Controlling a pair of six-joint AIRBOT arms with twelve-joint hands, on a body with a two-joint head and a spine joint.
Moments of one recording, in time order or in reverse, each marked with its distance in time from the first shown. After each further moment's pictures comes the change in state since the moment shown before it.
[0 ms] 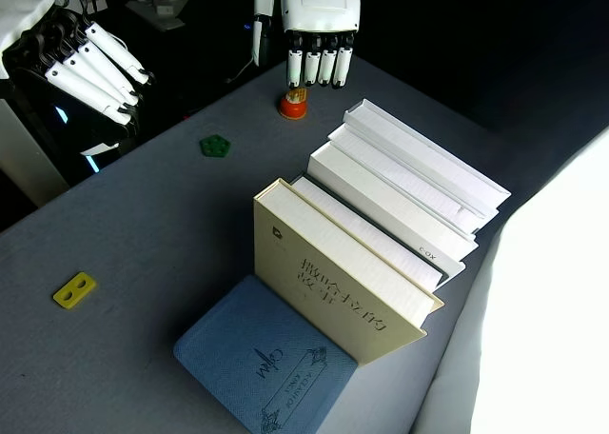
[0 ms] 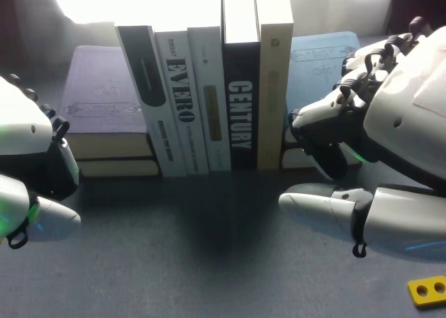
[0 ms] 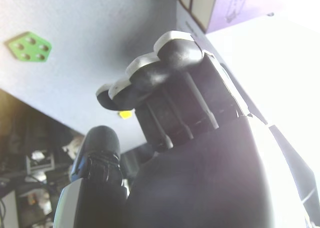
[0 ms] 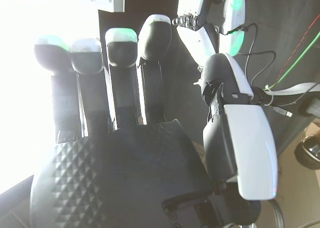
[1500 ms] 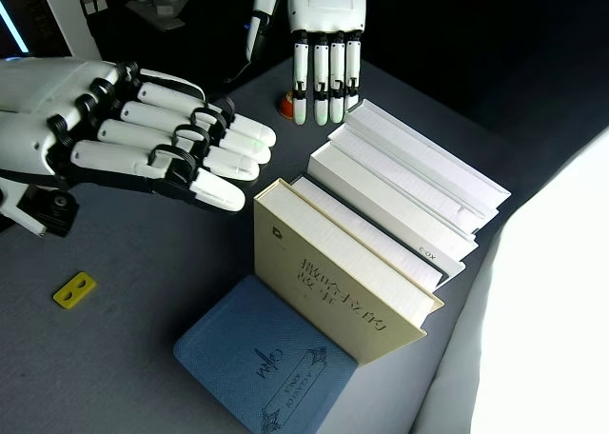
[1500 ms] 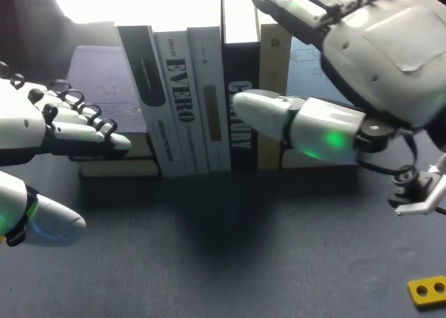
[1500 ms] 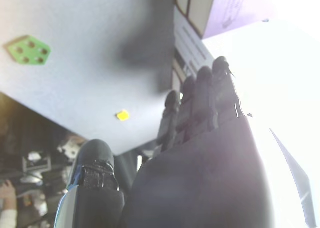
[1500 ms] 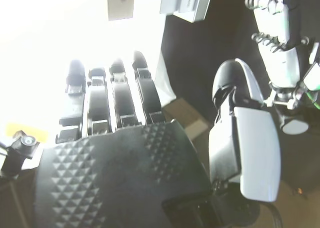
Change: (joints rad) left arm -0.005 0.000 0.022 0.000 -0.005 0.000; right arm -0.080 -0.403 0.261 0.236 0.463 -0.207
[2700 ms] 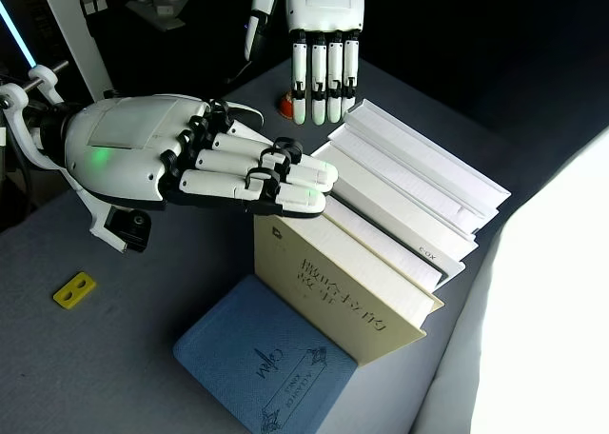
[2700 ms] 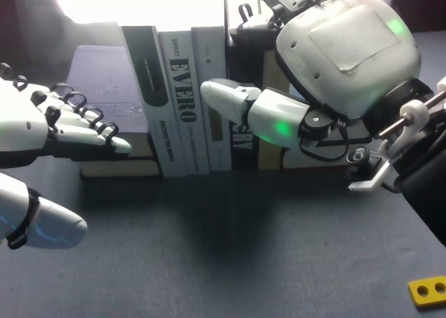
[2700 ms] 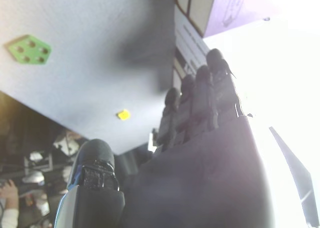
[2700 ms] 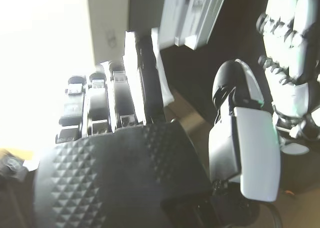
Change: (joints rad) left arm 0.000 0.000 -0.010 0.000 0.000 0.000; right arm -0.023 -0.180 0.169 -0.027 0.073 -0.050
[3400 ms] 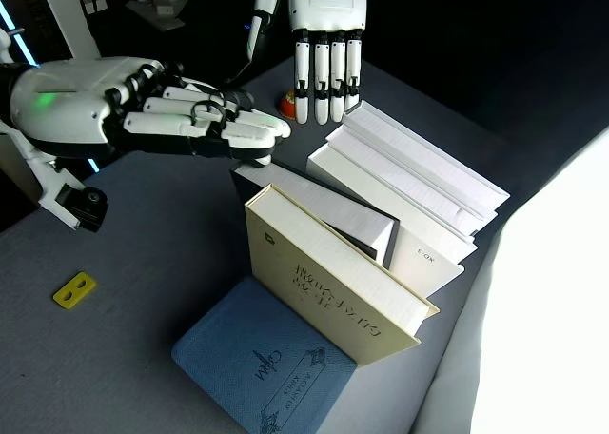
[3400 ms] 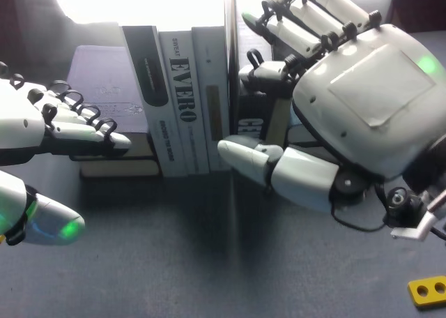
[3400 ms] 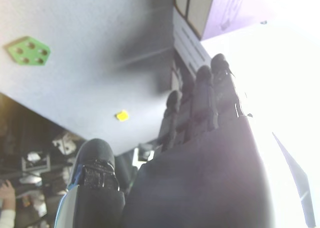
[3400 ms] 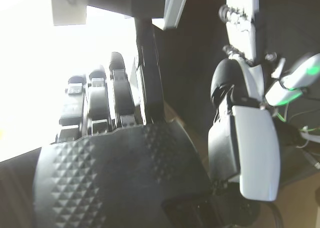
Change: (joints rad) left arm 0.000 -0.001 0.010 0.000 0.000 0.000; right arm -0.062 0.144 -0.219 -0.011 -0.018 -0.119
